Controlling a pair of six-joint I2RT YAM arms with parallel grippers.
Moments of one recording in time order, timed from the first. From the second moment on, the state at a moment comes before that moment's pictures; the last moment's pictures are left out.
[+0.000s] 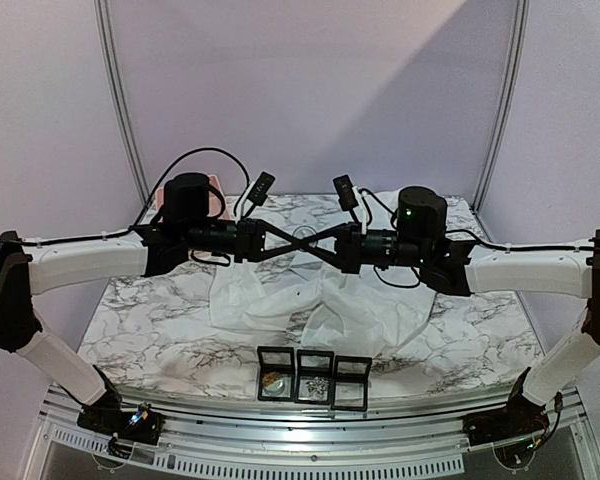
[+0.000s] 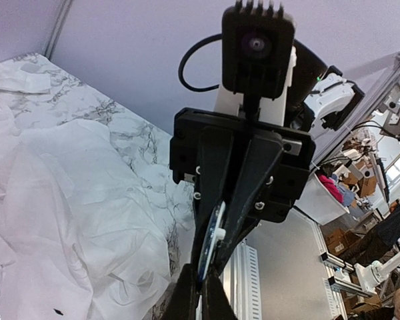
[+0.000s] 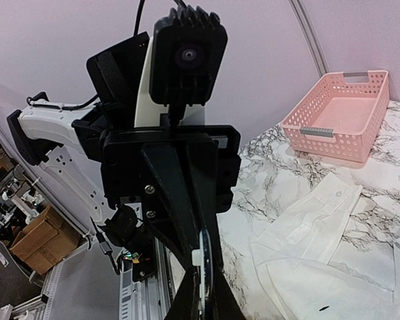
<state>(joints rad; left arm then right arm) -0.67 1.51 1.00 0.29 0.86 -0.44 0.84 1.55 1.00 0.46 -0.52 0.50</state>
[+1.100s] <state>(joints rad) -0.67 1.51 1.00 0.30 0.86 -0.46 0.85 1.54 1.00 0.46 -0.48 0.50</state>
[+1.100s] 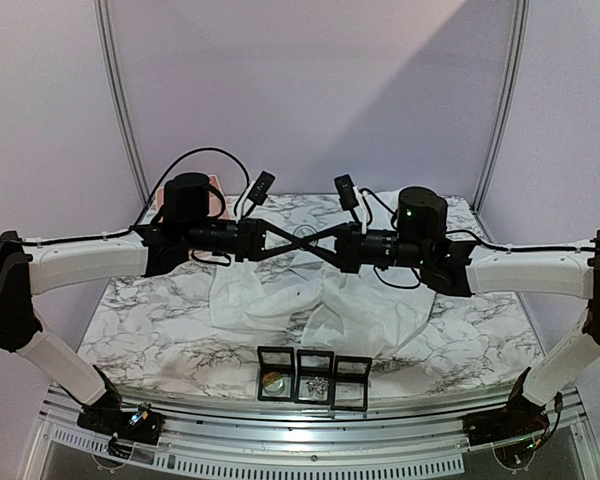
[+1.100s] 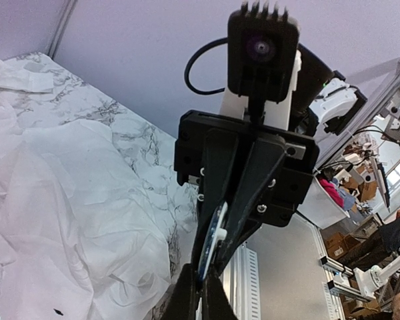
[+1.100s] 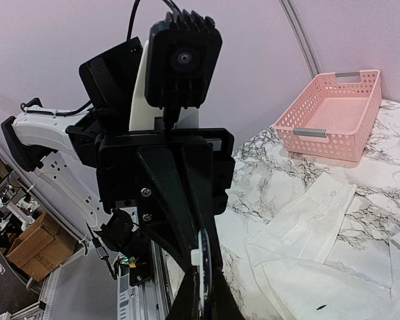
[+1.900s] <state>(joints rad) -0.68 1.53 1.00 0.33 0.86 -0.49 0.86 1.50 0.93 0.50 -0.40 0.52</state>
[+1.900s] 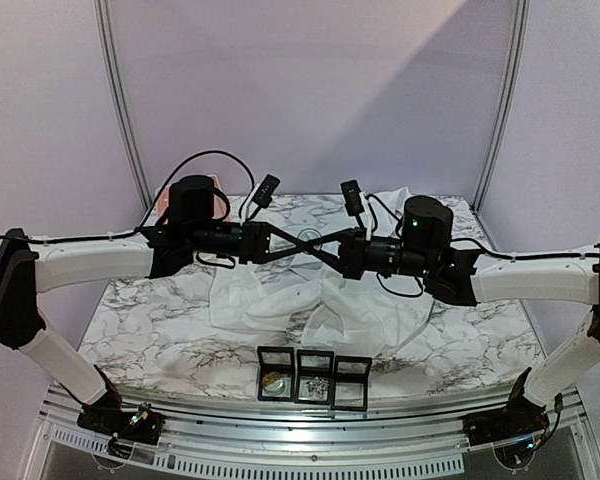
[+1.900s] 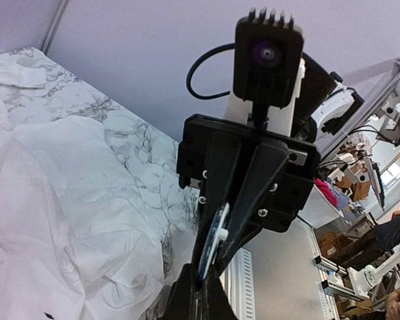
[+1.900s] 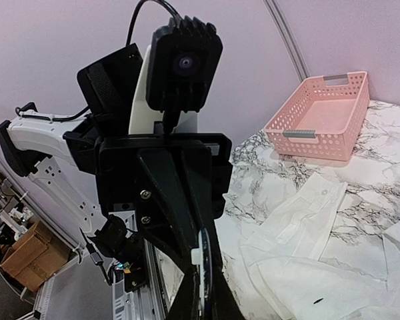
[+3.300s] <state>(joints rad) -0.69 1.58 1.01 0.39 0.86 -0.53 0.91 1.45 0.86 0.52 -0.18 0.48</state>
